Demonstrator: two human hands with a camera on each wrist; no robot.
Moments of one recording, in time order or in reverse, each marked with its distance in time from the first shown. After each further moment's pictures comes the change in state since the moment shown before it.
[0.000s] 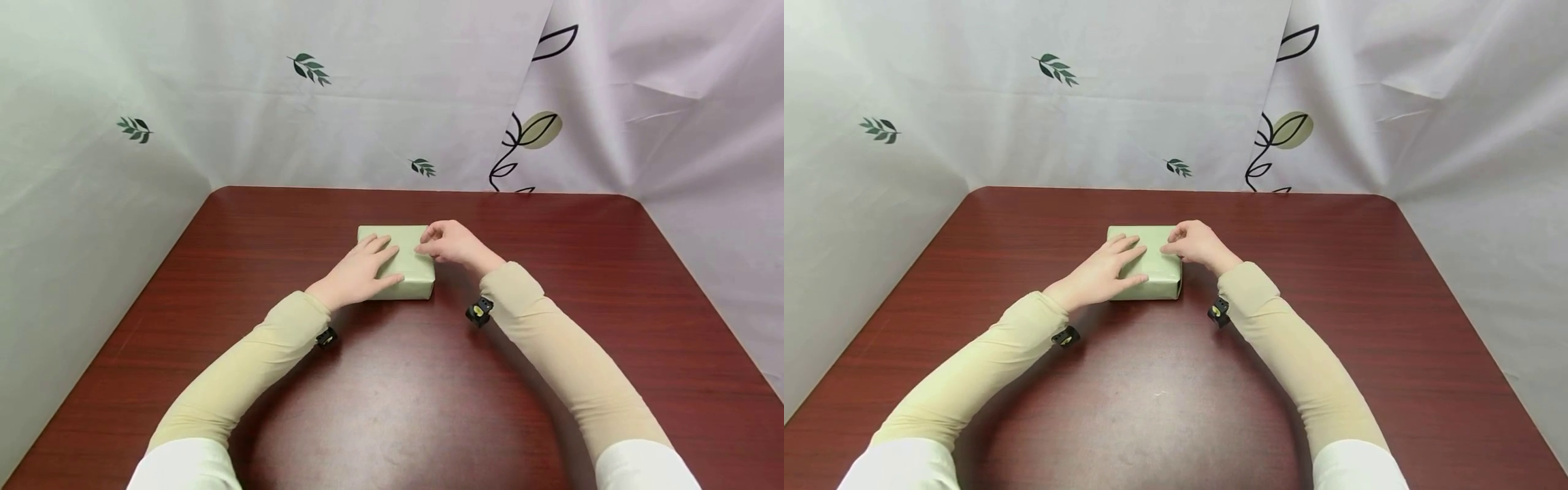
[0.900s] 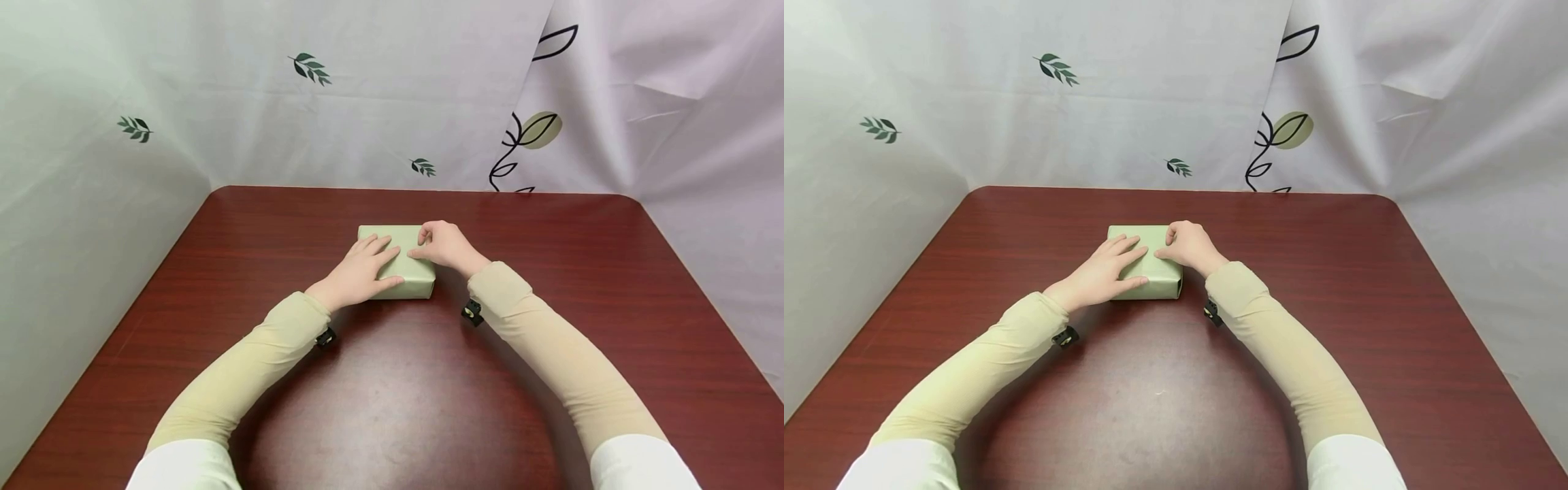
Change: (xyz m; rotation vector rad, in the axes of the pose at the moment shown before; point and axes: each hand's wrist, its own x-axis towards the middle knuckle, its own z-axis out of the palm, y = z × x) left_hand -0.001 -0.002 0.004 0.021 0.016 0.023; right_hand 0.006 -0.007 0.014 -0.349 0.115 -0.090
